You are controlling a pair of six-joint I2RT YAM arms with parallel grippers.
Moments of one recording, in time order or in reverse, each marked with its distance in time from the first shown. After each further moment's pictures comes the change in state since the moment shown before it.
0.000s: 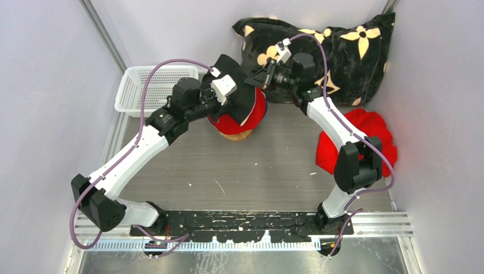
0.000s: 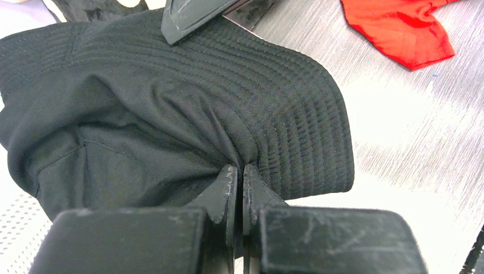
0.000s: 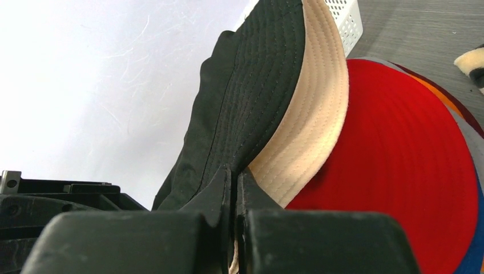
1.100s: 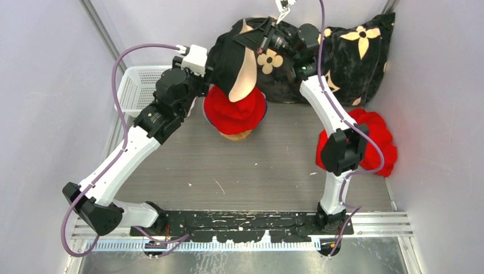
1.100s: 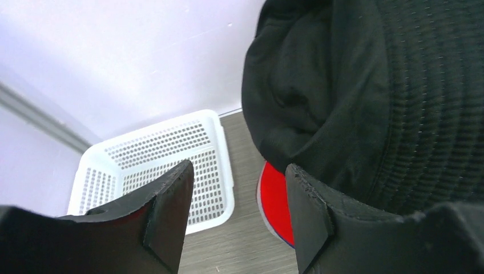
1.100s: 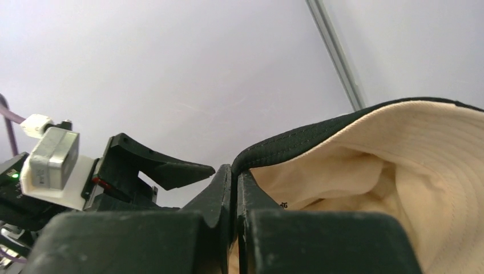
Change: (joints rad) left arm -0.001 -0.038 0.113 0.099 -0.680 -0.080; right arm 0.020 0.211 0.478 0.298 -0.110 0.150
